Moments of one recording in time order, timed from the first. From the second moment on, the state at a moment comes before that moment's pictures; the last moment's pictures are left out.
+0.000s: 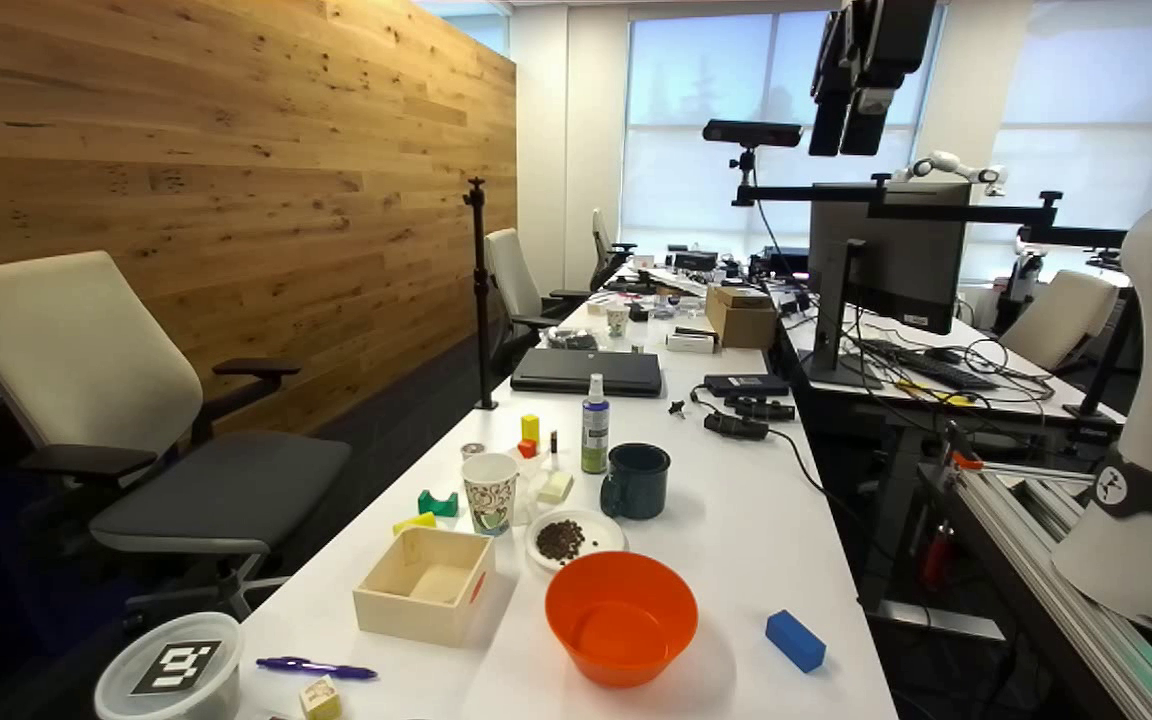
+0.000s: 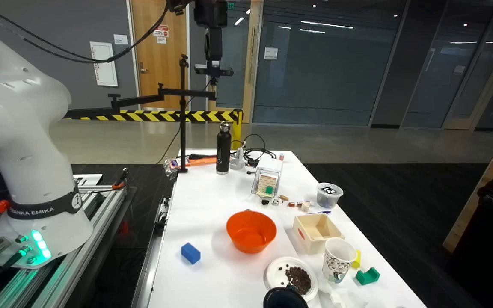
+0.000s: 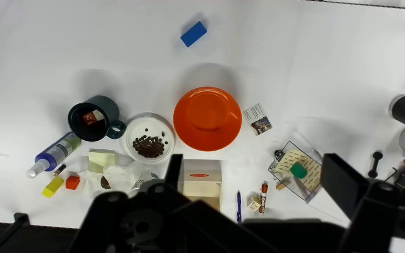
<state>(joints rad) 0.09 -0.59 0.18 -2.28 0.04 1.76 0.18</state>
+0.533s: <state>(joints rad) 0.09 -0.57 0.17 -2.28 0.02 1.89 0.15</state>
